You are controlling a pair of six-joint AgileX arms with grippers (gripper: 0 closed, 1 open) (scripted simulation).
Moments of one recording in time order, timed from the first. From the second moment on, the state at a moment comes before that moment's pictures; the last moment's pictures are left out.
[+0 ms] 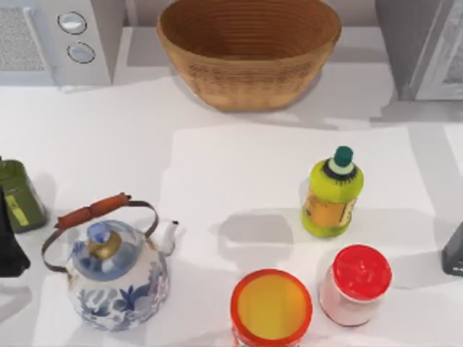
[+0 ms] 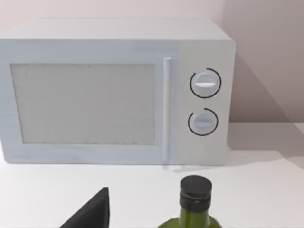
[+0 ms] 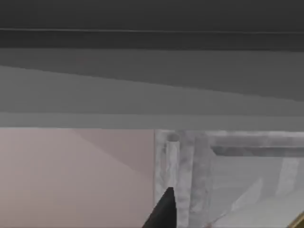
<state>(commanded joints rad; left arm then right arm) 0.00 0.00 0.00 0.00 0.00 0.00 0.15 1.09 1.39 -0.37 0.15 0.01</state>
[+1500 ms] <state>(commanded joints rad) 0.00 0.00 0.00 0.00 0.00 0.00 0.12 1.84 2.41 -0.61 0.16 0.01</state>
